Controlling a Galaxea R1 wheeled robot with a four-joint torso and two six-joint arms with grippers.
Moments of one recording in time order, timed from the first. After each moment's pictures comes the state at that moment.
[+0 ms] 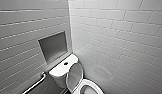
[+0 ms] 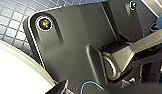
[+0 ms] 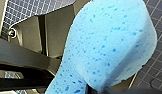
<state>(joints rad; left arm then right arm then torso) 1.36 2.94 -2.95 1.89 -0.46 -1.64 -1.51 3.02 -2.69 0.08 0.09 0.05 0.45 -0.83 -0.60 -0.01</state>
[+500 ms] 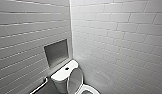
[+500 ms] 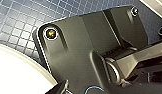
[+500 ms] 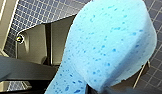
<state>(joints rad) 1.38 2.96 -2.94 1.89 -0.39 -1.64 -1.52 3.02 -2.69 0.08 0.09 0.05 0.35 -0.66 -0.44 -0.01</state>
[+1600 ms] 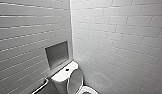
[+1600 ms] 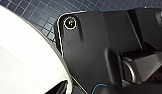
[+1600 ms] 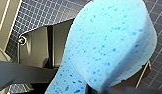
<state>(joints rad) 1.49 3.00 -2.95 1.34 -0.14 -1.24 -1.52 3.02 -2.69 0.08 0.08 0.05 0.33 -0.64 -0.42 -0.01</state>
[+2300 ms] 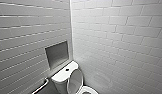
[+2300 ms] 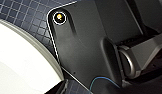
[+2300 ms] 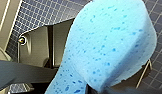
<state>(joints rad) 1.49 3.08 -2.92 0.33 0.01 -0.10 -1.52 3.02 -2.69 0.08 0.08 0.05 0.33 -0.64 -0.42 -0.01</state>
